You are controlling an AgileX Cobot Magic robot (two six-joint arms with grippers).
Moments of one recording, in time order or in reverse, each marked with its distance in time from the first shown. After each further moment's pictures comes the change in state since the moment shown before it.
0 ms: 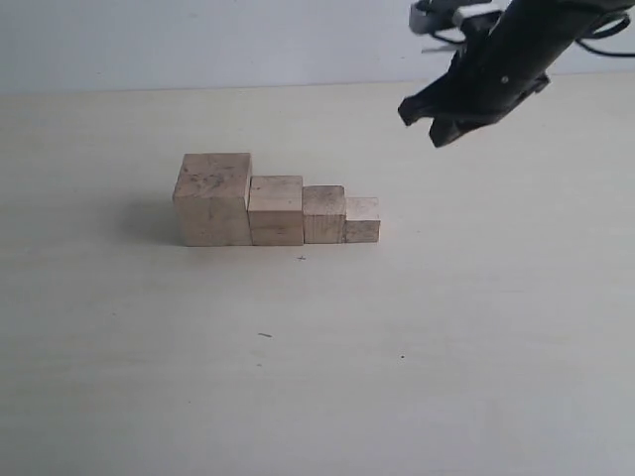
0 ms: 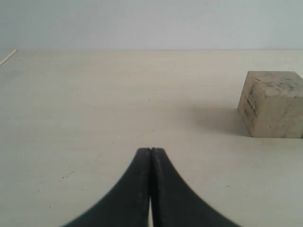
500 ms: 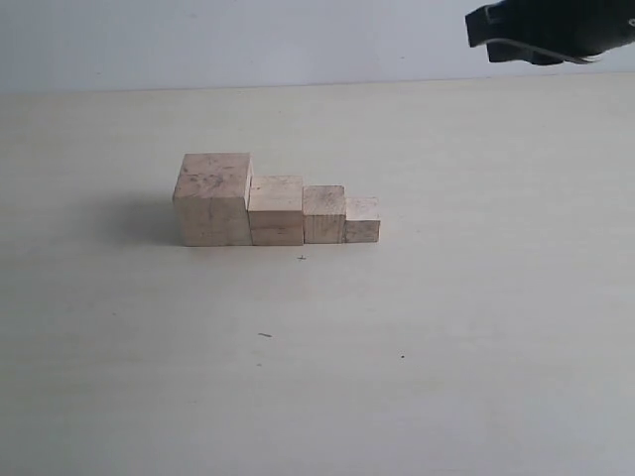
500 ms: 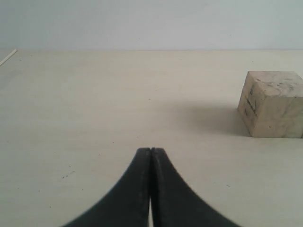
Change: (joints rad) left arm 0.000 0.000 0.000 0.000 0.000 0.000; right arm 0.000 -0.534 0.390 0.111 -0.273 0.000
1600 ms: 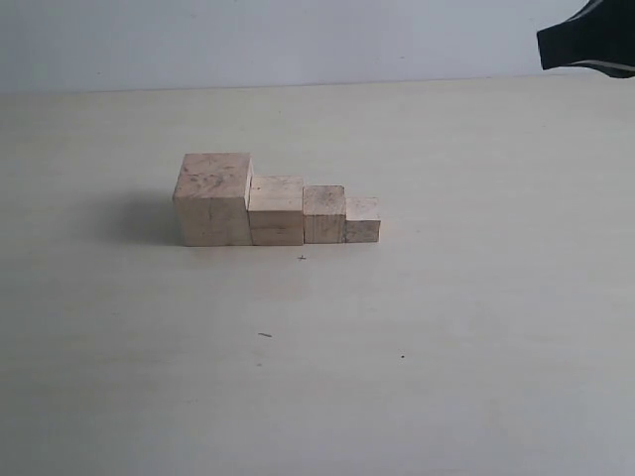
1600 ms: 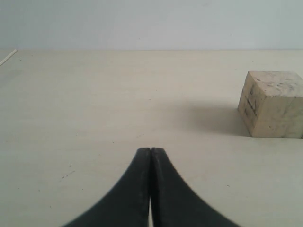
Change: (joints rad) left arm 0.000 0.000 0.000 0.000 0.000 0.000; right arm 0.000 -0.237 0.099 -0.065 0.073 -0.019
